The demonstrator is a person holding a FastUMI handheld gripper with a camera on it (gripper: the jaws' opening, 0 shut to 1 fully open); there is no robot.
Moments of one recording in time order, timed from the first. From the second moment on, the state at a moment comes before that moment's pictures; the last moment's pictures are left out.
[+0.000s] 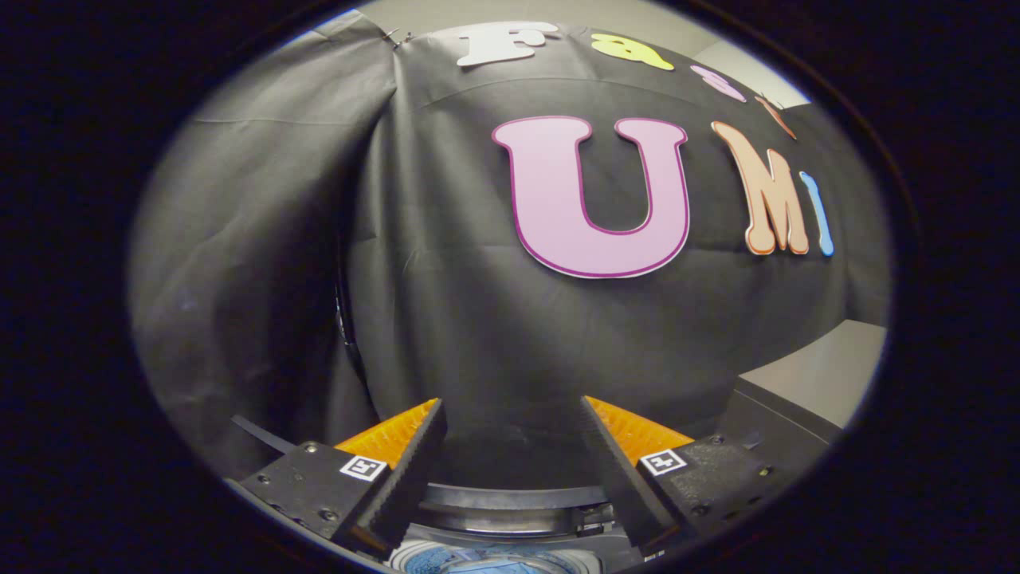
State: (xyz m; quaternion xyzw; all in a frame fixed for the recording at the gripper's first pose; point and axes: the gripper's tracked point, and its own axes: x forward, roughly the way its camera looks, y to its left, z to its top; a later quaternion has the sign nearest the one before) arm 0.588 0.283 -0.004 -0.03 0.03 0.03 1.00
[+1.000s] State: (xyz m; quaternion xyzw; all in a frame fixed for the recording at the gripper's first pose) arm 0.583 0.280 -0.004 -0.03 0.01 0.02 1.00
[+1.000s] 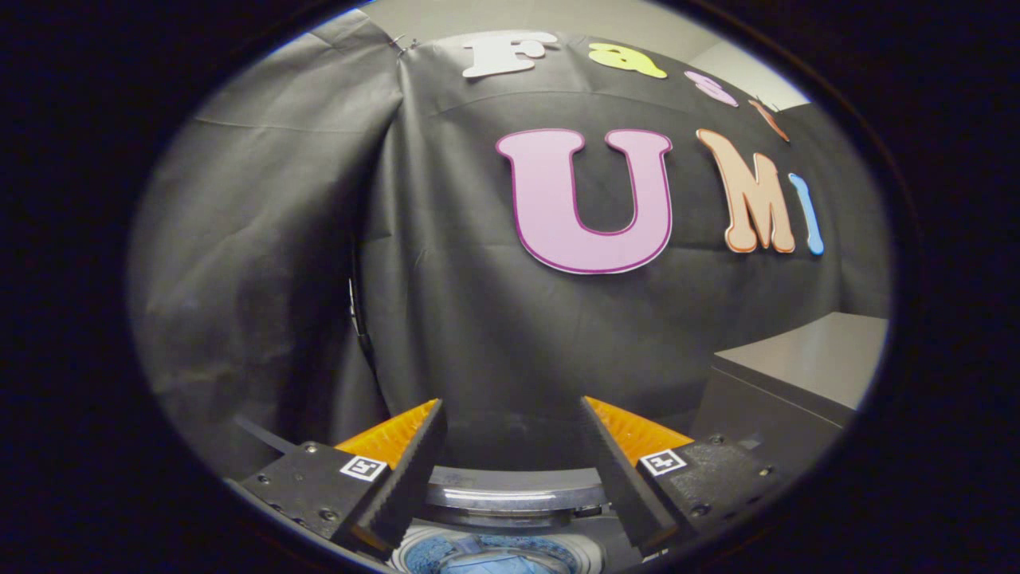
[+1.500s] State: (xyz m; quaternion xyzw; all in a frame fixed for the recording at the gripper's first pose) arm 0.576 0.280 -0.006 -0.03 -0.01 0.01 1.00
